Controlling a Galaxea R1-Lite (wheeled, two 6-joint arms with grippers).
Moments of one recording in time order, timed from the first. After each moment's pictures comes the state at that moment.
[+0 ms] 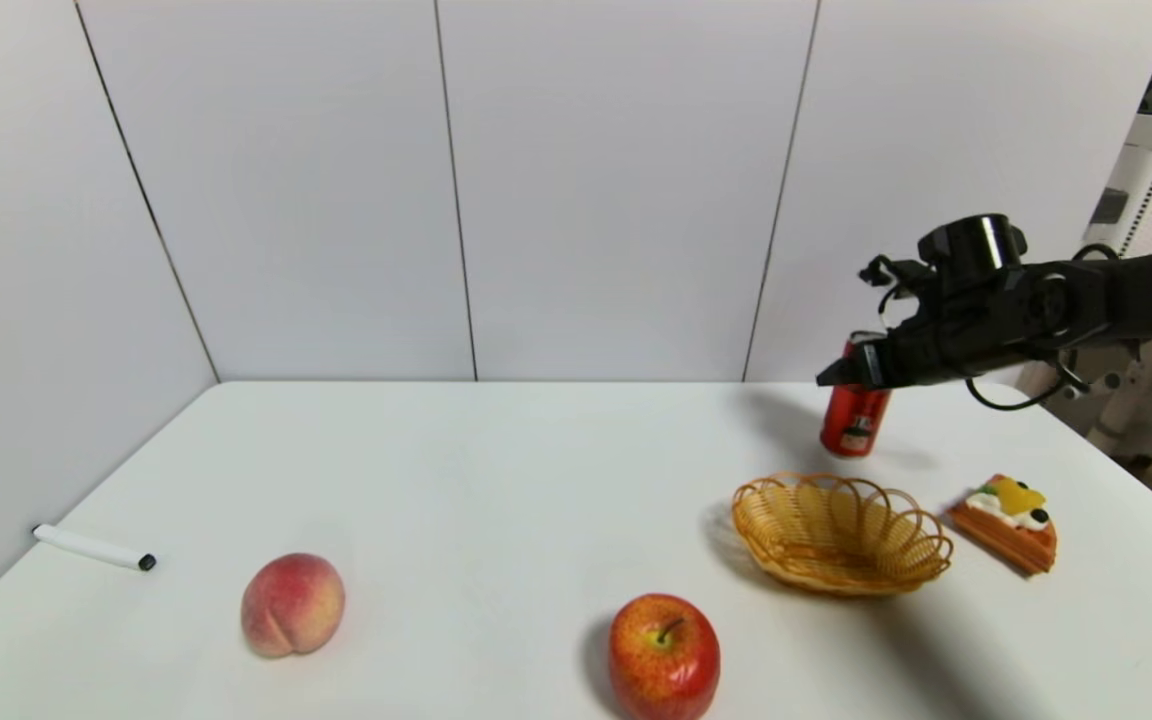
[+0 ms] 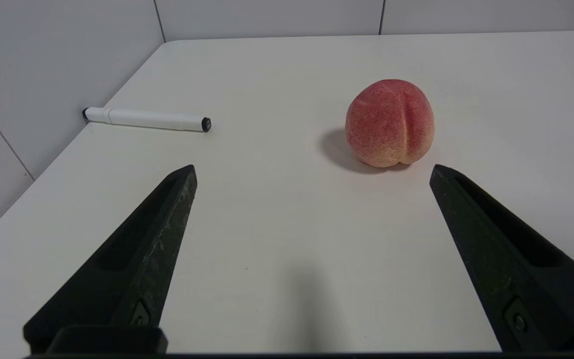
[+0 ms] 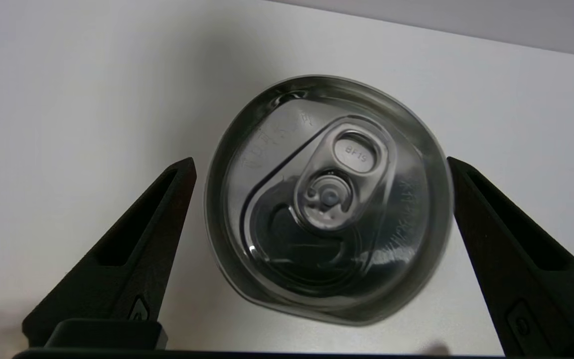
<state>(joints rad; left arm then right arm) 0.00 0.00 0.00 0.00 0.00 0.00 0.02 2.11 -1.55 0.20 0.06 -0.14</state>
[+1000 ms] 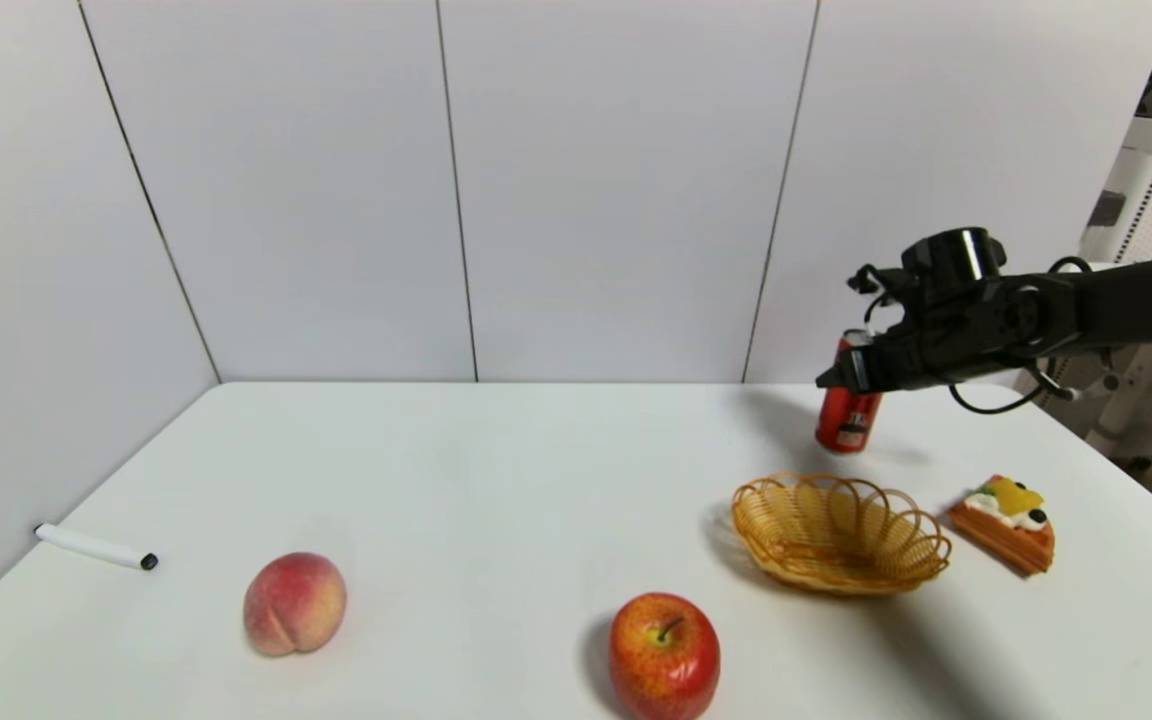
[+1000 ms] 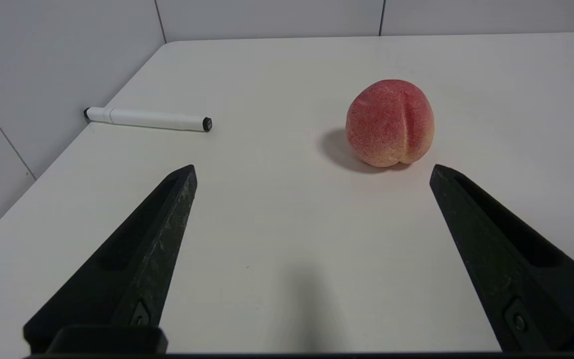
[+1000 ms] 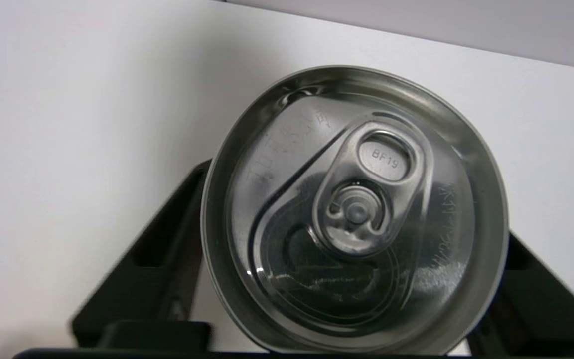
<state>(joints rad) 0.00 0.00 0.00 0.00 0.00 0.00 0.02 2.18 -1.57 0.19 0.05 -0.14</state>
